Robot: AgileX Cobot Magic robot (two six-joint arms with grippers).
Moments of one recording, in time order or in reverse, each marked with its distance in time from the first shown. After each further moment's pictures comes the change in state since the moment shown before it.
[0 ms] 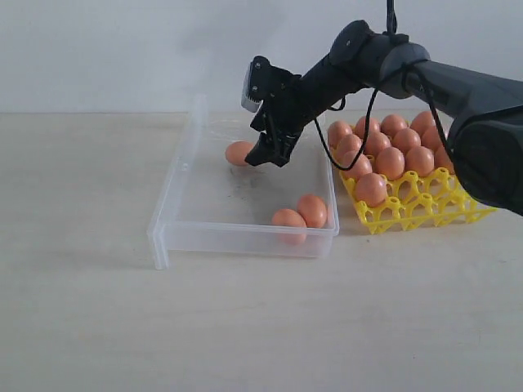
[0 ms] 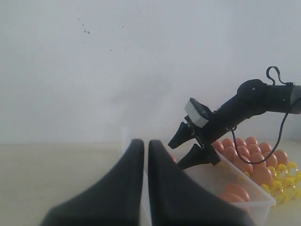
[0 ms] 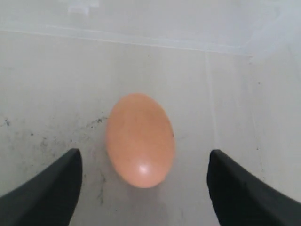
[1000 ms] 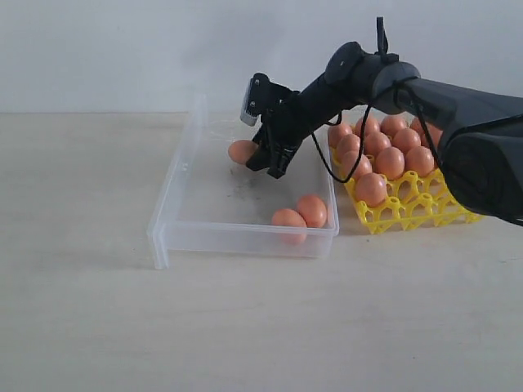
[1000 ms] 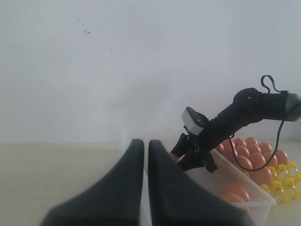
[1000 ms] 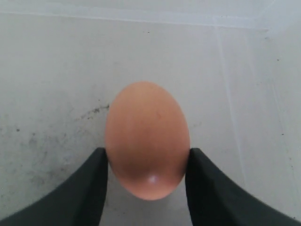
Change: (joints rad) left arm 0.000 0.000 0.000 0.000 0.000 0.000; right arm 0.004 0.040 -0.002 -0.014 -0.024 0.057
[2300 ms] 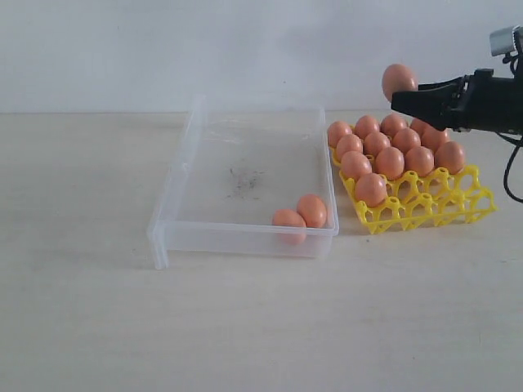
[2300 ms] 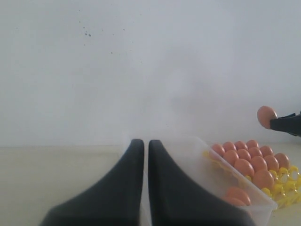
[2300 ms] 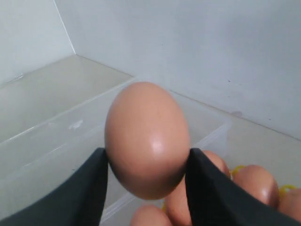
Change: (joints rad) left arm 0.000 0.000 0.000 0.000 -0.012 0.000; right arm -0.558 -0.548 1.097 1.053 0.287 -0.643
